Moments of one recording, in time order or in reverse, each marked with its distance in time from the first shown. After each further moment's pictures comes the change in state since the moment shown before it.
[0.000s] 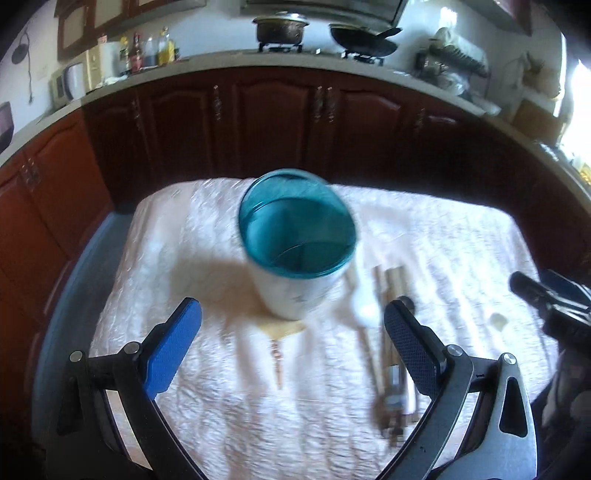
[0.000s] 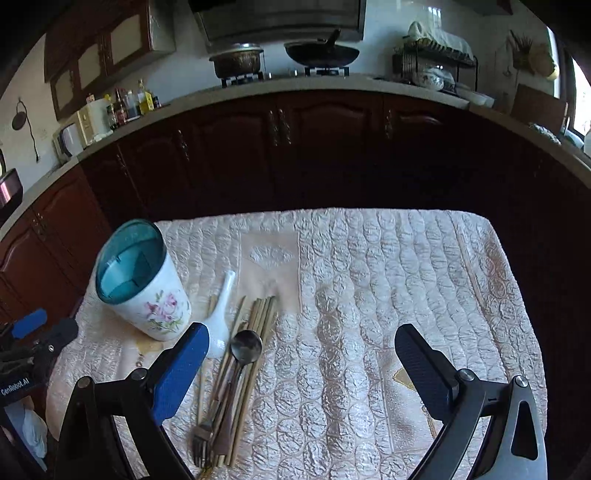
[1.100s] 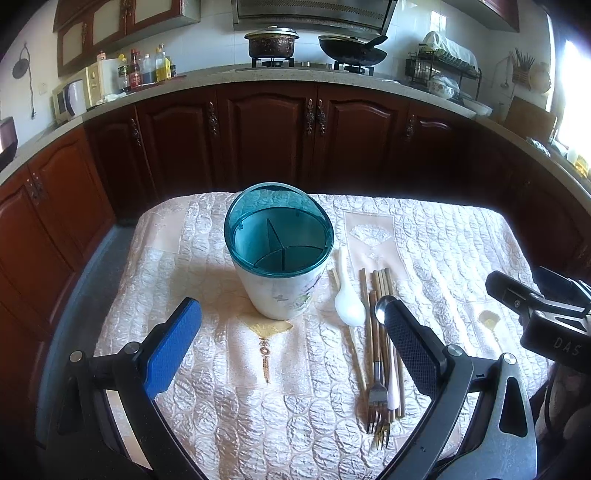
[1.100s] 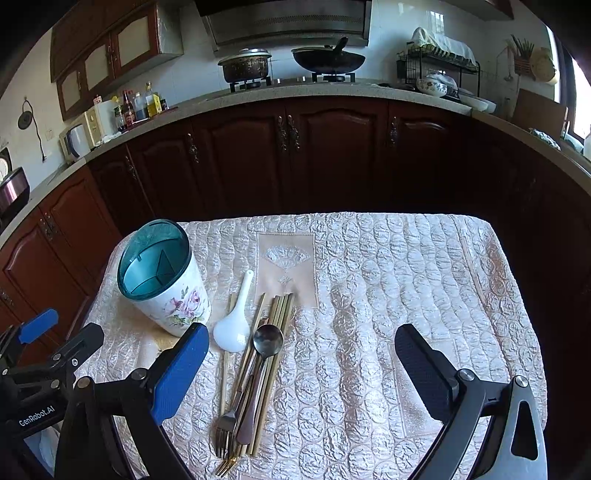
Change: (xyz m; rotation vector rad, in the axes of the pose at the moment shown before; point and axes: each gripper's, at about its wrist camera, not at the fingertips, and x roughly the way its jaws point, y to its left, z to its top) left arm -0.018 -0.020 -0.009 0.030 -0.043 0.030; right arm -0.020 0.021 -0.005 -0.010 -0.003 0.009
